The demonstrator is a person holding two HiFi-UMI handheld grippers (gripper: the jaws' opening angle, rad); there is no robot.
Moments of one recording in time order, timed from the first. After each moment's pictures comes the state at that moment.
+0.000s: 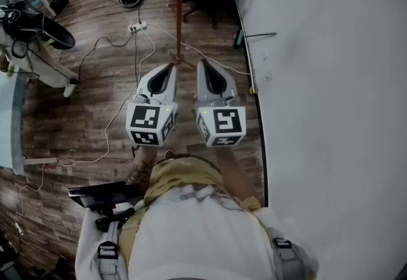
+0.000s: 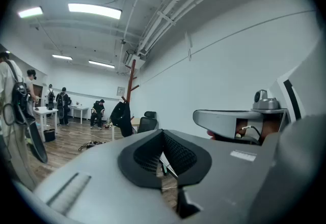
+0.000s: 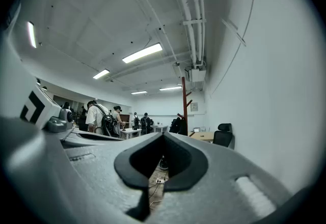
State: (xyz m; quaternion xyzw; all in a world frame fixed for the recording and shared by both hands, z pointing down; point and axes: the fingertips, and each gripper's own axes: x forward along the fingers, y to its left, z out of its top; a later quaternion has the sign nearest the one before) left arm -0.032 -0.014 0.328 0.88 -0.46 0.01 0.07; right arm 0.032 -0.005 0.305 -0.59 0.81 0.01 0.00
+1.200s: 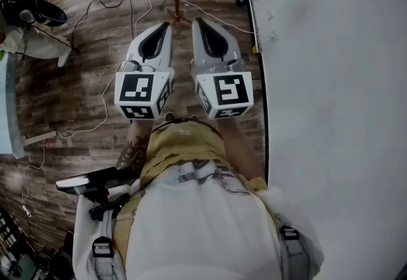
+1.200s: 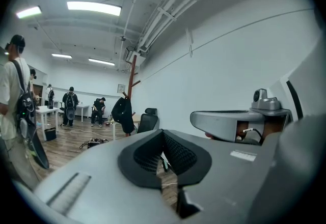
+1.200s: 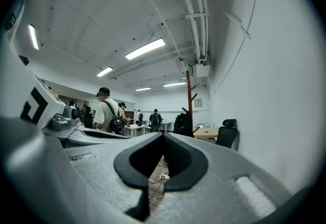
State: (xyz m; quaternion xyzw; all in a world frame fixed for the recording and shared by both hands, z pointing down) left arm -0.031 -0.038 0.339 0.88 -0.47 0.02 0.05; right arm 0.022 -0.029 0.318 -0.56 0.83 0.01 0.00
